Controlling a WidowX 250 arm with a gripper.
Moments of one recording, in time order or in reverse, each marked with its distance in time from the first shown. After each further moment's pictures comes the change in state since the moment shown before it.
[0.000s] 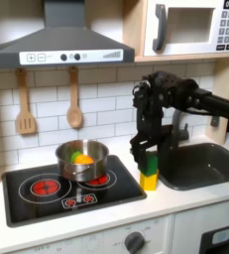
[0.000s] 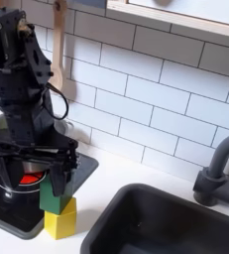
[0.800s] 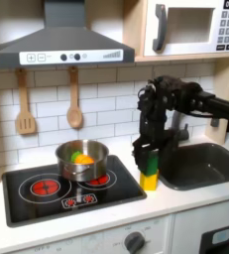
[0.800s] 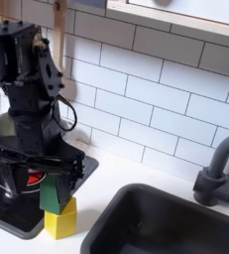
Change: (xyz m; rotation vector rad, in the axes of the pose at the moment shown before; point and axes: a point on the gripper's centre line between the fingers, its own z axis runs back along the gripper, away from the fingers) arm 0.000 -0.003 -0.012 0.059 -0.010 -0.010
